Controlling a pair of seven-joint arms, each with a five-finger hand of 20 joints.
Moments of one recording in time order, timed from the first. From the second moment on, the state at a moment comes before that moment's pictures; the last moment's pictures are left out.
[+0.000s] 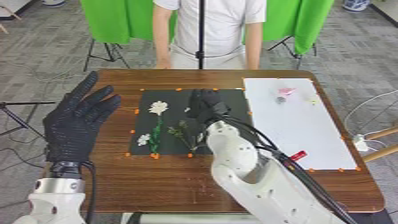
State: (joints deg) left arm 127.8 -60.3 -94.0 -133.3 38.0 8.3 20.9; right arm -70.1 -70.2 39.7 -99.8 -138.1 1.5 36.0
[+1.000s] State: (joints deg) left arm 126.4 -59.4 -93.0 -132.3 37.2 8.0 22.0; right arm -64.8 -71.2 32.0 -93.6 -143.5 -5.1 35.0
